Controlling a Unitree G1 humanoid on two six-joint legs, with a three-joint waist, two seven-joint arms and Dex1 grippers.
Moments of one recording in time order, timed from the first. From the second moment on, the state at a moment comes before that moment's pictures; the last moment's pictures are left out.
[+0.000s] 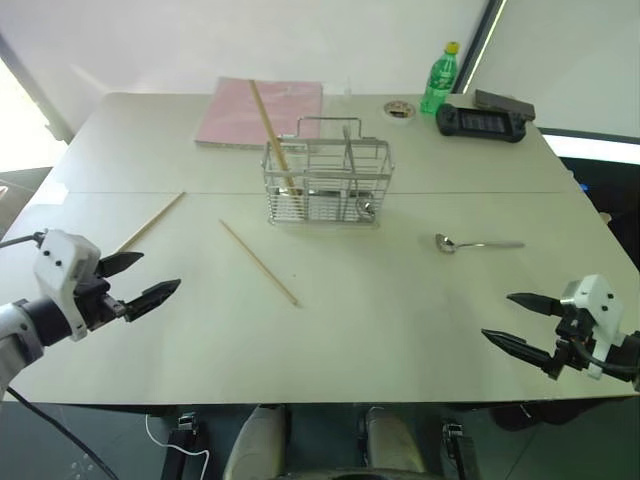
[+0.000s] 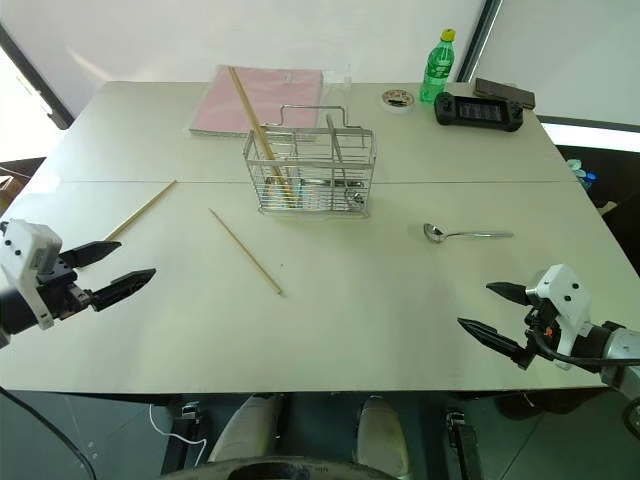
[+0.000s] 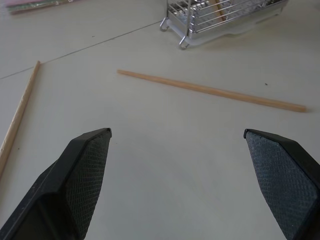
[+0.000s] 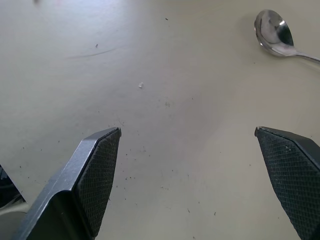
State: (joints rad) left arm 0.18 0.84 0.58 -0.42 -0.62 0.68 -0.82; right arm 0.36 -0.86 -0.52 -0.33 0.49 0.45 1.03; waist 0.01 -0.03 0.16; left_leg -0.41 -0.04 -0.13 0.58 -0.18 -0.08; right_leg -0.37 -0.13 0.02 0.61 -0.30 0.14
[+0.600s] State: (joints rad) left arm 0.16 0.85 0.57 -0.39 -0.59 0.66 -0.82; right arm 0.33 -0.86 -0.51 -0.31 0.49 0.44 1.03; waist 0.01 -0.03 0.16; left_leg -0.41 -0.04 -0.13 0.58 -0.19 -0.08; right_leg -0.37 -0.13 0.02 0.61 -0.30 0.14
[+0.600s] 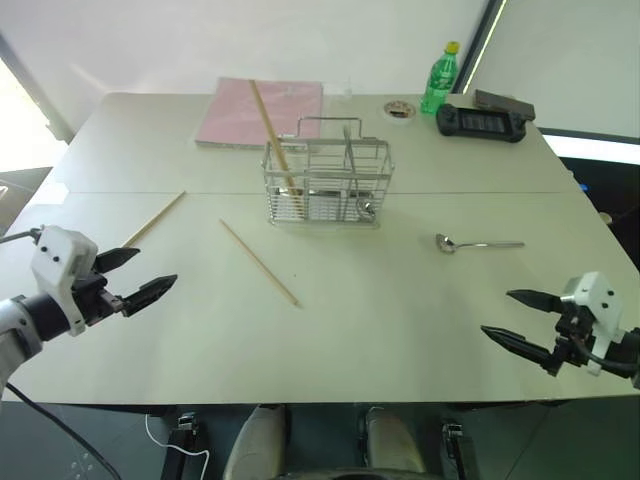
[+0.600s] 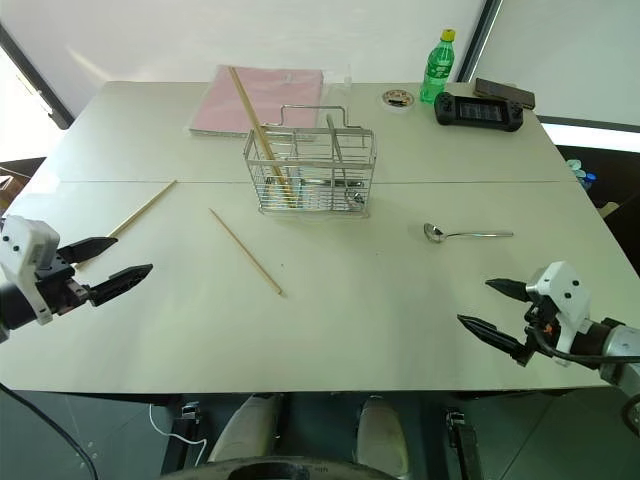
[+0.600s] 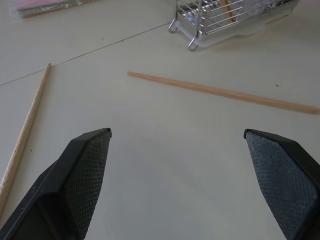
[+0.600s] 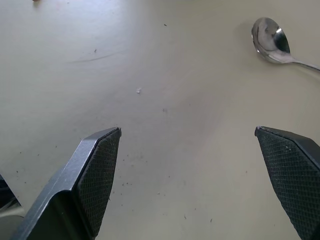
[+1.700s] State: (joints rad) left arm -0.26 0.99 0.37 -0.58 -0.91 0.86 -0.82; right arm -1.06 -0.86 0.30 1.02 -0.13 -0.22 1.48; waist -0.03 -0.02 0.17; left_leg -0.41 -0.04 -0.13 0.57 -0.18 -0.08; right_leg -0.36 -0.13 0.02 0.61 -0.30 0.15
